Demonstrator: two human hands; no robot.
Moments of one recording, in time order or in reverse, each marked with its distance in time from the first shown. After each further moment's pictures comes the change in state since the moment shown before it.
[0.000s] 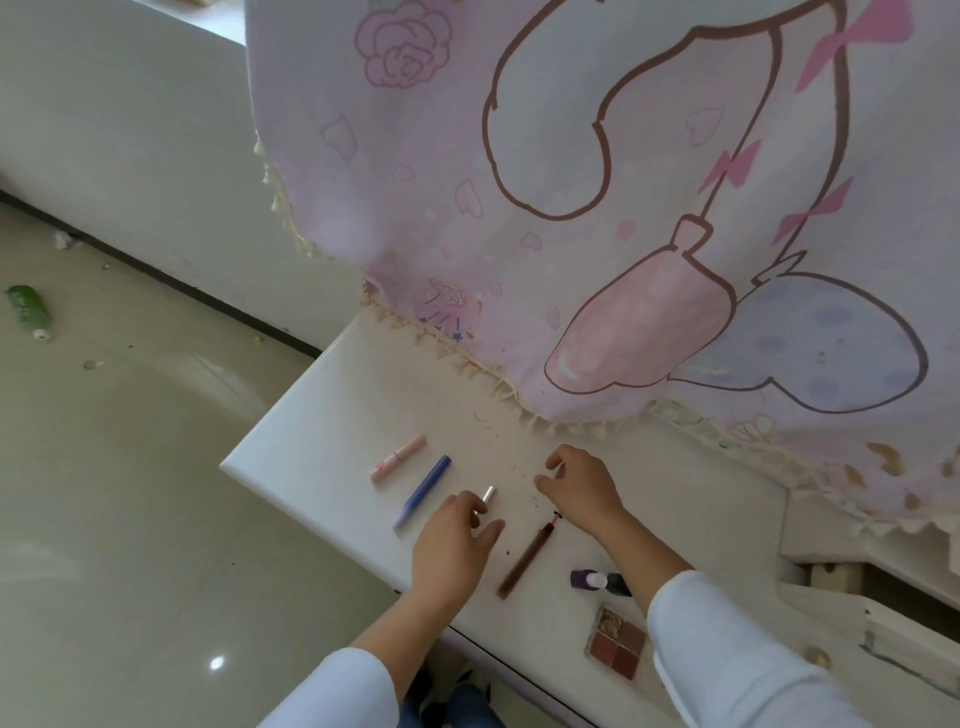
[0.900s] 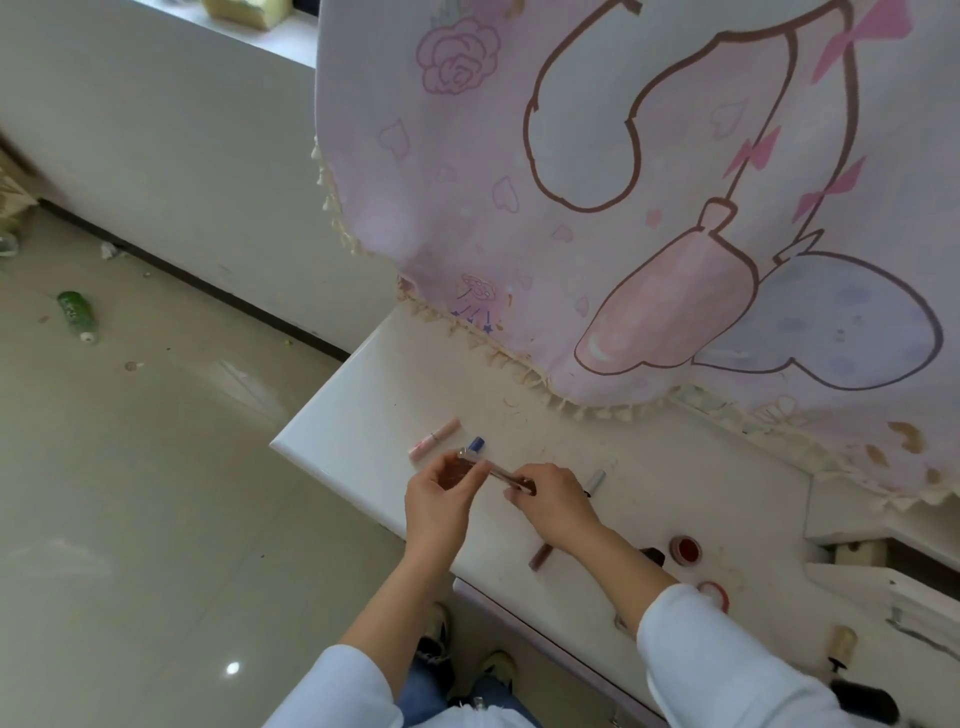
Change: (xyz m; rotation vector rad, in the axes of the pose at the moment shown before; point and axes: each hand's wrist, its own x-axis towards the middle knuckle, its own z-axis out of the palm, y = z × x) left_hand -0.018 -0.011 -0.054 -0.850 0.165 -0.137; right_hand -0.053 -0.041 0.049 -0.020 -0.090 -0.205
